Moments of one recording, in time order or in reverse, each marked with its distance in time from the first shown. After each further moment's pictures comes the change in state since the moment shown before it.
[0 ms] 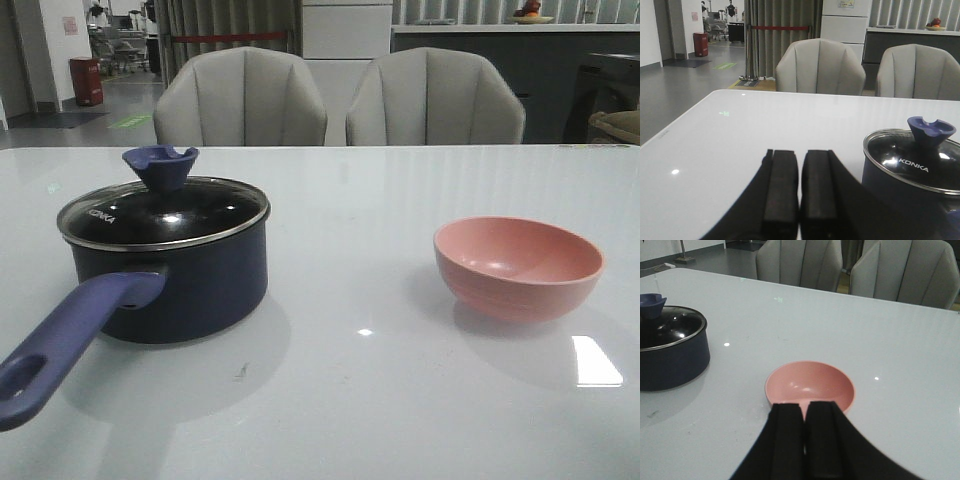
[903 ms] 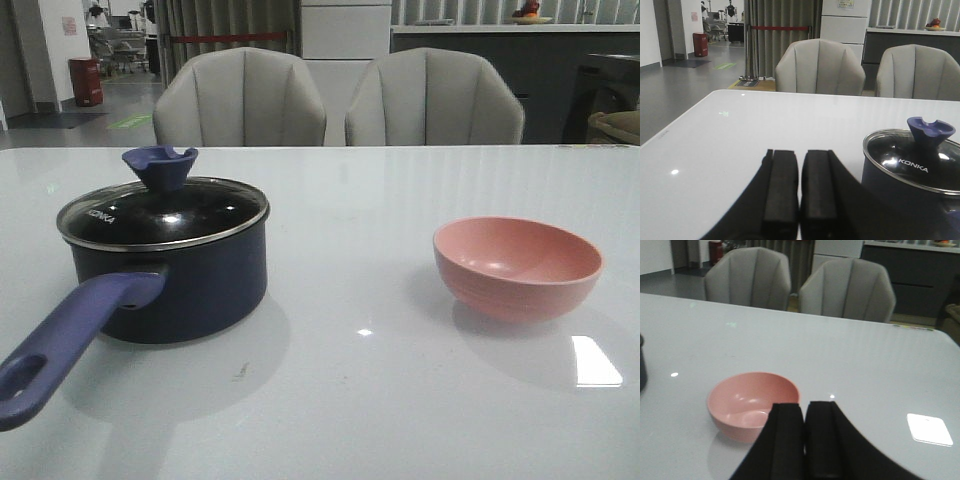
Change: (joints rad) left arm 0.000 0.000 0.000 0.000 -0.002 -0.002; right arm -0.158 -0.179 0.120 -0.221 -0.060 0.208
